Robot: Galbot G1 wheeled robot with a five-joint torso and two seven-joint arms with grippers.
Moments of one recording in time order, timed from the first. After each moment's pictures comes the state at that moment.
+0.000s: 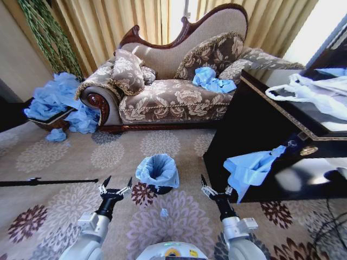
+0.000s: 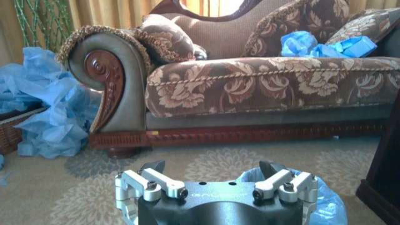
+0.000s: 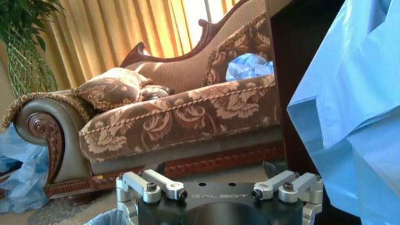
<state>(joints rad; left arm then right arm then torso) 1.86 -1.28 -0.67 -2.35 -0.28 0.10 -0.10 -1.73 1.36 0.42 2.21 0.31 0.10 0.05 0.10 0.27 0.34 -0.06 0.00</state>
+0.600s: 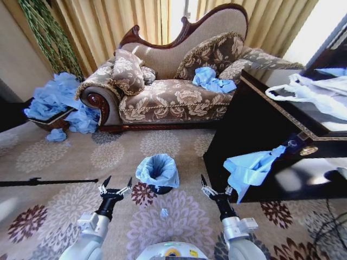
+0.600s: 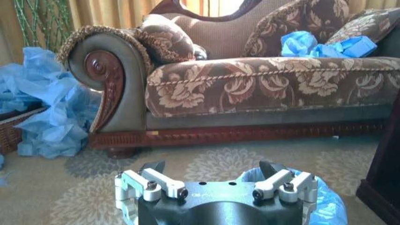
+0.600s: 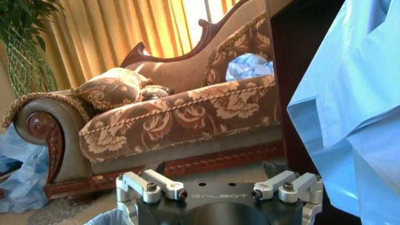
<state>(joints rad) 1.86 -1.28 -0.67 -2.35 -0.28 0.10 -0.10 -1.73 1.36 0.42 2.21 0.31 0.10 0.05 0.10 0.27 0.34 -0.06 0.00</state>
